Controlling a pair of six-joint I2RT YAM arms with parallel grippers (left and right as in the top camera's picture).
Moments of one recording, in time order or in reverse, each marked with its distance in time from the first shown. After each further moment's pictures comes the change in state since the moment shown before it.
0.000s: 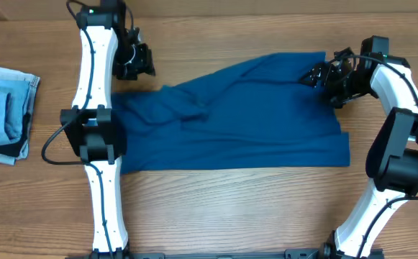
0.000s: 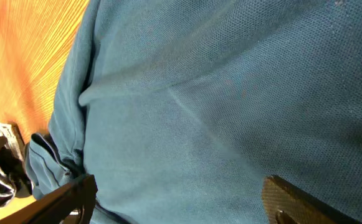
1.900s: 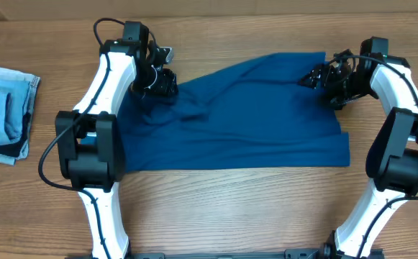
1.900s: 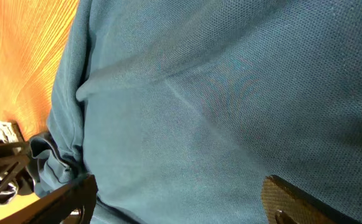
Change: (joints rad) left arm -0.098 -0.392 -0.808 0.553 0.066 0.234; right arm 0.000 0.000 0.000 -0.026 0.001 0.000
